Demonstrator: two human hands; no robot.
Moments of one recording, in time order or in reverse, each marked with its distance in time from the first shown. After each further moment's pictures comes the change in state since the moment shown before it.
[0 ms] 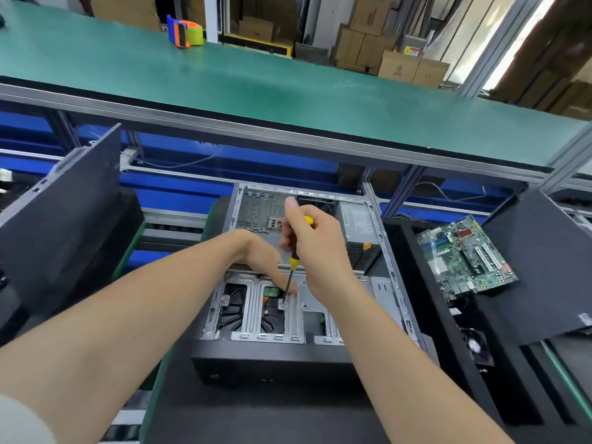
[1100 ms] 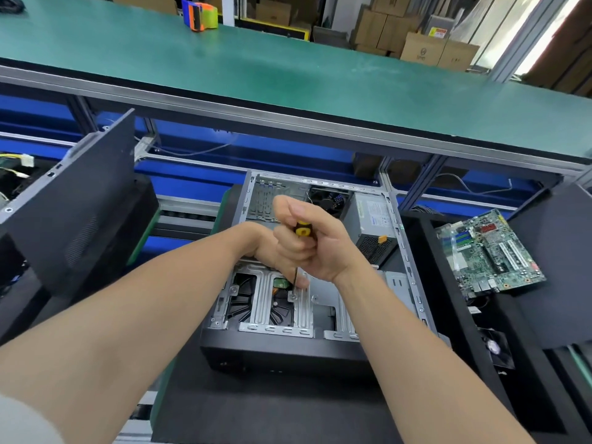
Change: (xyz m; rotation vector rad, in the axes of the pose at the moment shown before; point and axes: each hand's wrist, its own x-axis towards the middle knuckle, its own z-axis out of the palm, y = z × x) left_hand 0.004 -0.009 0.008 0.030 0.209 0.288; right_hand 0.024 0.008 -0.005 0.514 -0.916 0.109
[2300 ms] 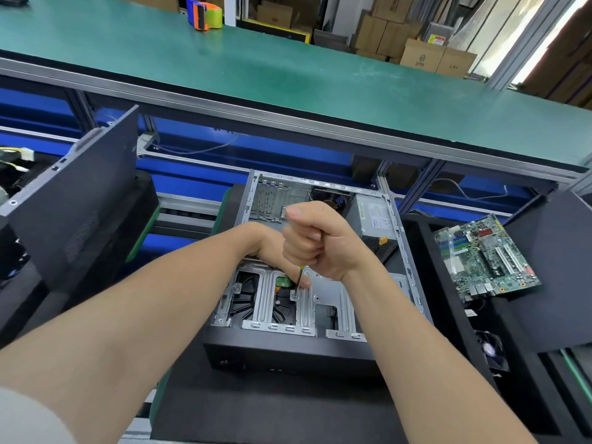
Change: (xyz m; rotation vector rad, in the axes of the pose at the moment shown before) left_hand 0.000 0.004 0.000 -0.178 -0.145 -0.052; right_hand -0.005 -0.005 0.005 -0.115 0.142 0.001
